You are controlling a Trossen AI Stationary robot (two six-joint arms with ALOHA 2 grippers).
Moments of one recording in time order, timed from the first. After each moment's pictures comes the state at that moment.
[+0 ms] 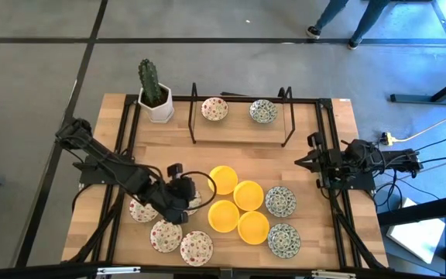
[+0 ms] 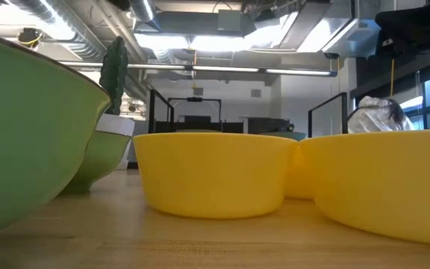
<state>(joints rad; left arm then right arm) -0.56 1.48 1.32 -0.90 -0.50 -0.63 0.12 0.02 0.14 -0.01 -0.01 -0.16</state>
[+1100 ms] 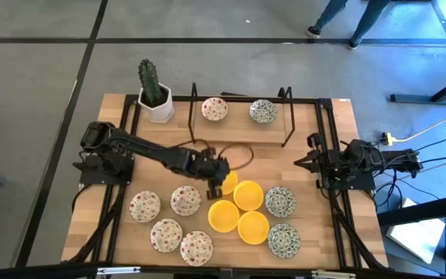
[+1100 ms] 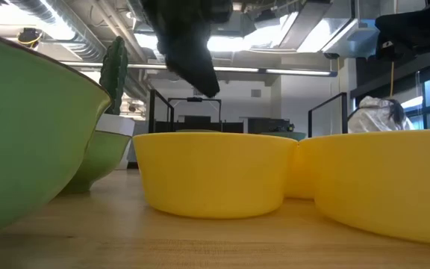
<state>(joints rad) -0.17 1.74 1.32 -0.58 -0.26 -0.31 0.12 0.02 0.14 -0.03 -0.01 -0.16</state>
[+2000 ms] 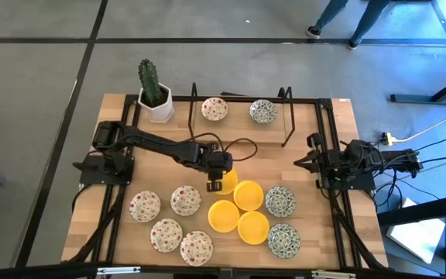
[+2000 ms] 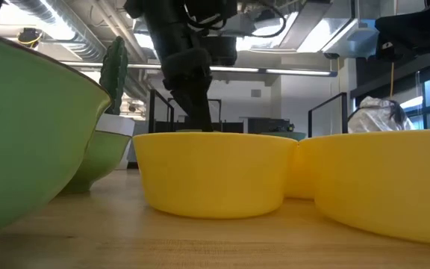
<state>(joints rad) -0.06 1.83 1.32 -0.62 -0.19 -0.15 0.12 0.02 0.14 -0.04 -0.01 -0.16</state>
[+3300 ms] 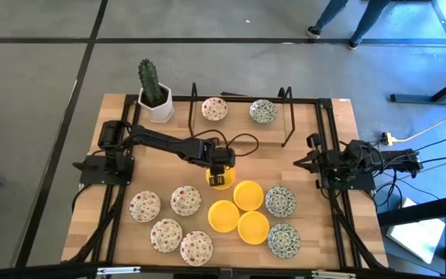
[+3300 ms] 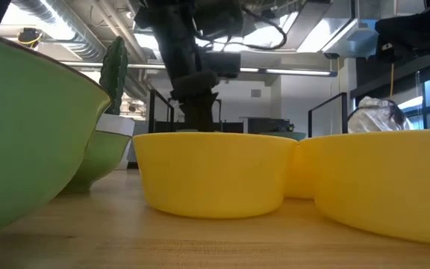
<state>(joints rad) -0.02 1.88 1.35 -0.63 -0.25 -0.12 0.12 0.02 0.14 -0.05 -0.01 -0.16</state>
